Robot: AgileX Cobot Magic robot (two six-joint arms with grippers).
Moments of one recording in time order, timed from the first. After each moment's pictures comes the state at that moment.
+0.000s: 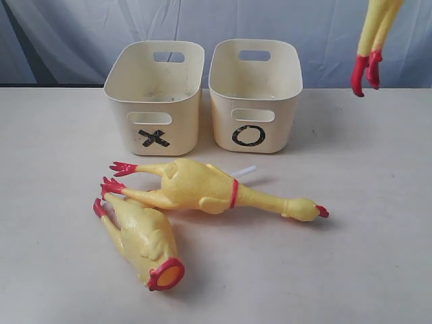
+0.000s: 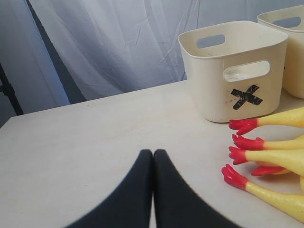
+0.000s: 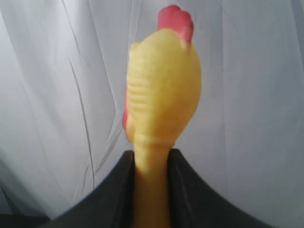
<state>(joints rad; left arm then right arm) -0.02 0.00 0.00 -0.28 0.23 0.46 0.26 1.35 -1.58 -0.29 0.34 0.37</state>
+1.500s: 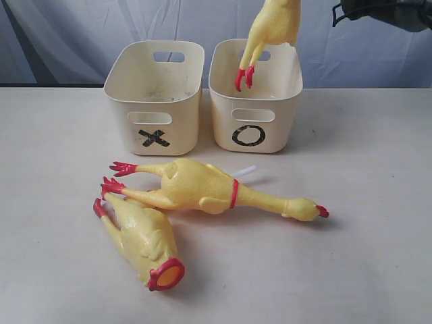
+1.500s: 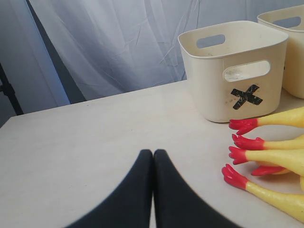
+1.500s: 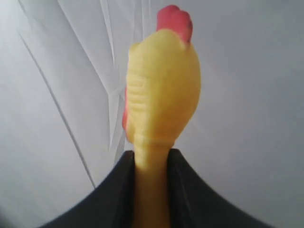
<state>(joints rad) -0.02 0.00 0.00 -0.28 0.23 0.46 0.21 2.22 -1.94 -0.04 -0.33 0.42</state>
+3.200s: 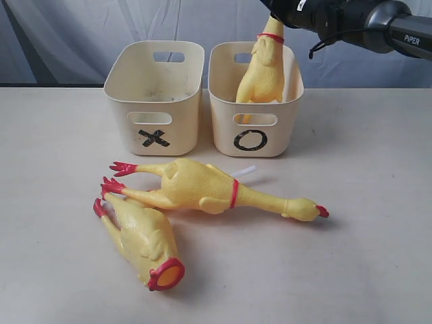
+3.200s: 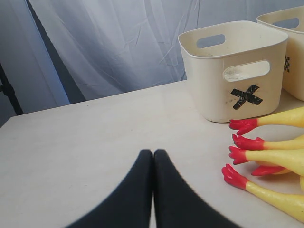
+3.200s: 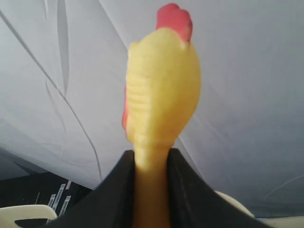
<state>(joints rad) -0.02 0.00 0.00 -0.28 0.23 0.46 0.26 2.30 -1.96 -0.08 0.02 0.51</state>
